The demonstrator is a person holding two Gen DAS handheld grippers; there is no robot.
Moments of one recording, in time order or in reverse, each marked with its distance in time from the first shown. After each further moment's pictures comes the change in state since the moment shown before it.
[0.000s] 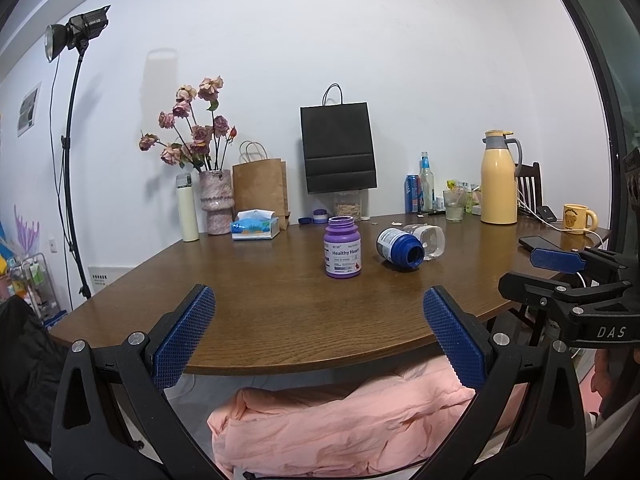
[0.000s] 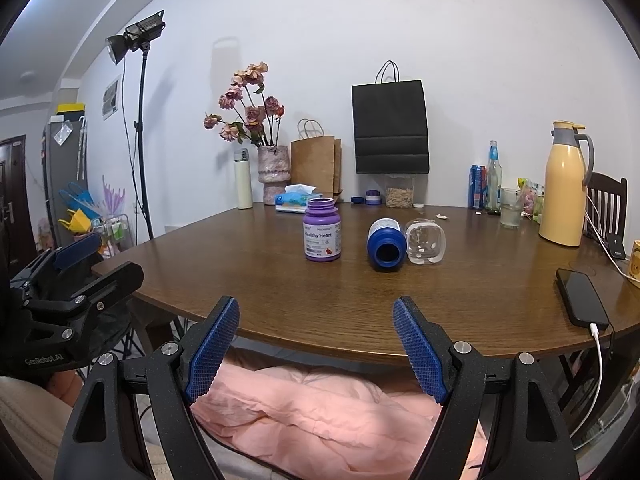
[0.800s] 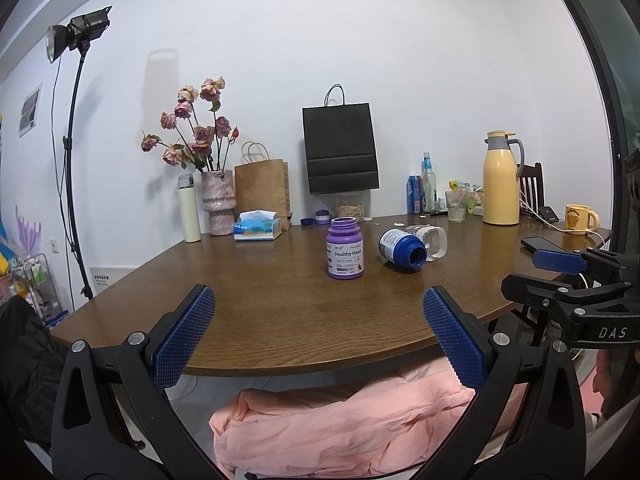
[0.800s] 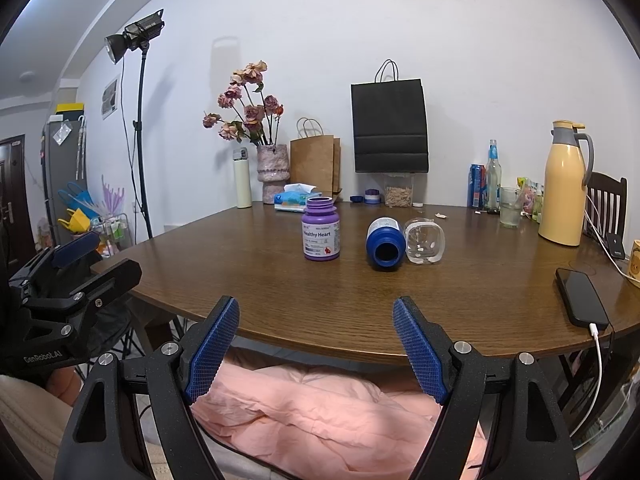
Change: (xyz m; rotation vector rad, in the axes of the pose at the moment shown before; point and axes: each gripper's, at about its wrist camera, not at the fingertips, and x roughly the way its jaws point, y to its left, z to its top) left arm 0.000 0.008 0.004 -0.001 0.000 0.000; right arm 0.000 0.000 0.000 0.002 0.007 -0.002
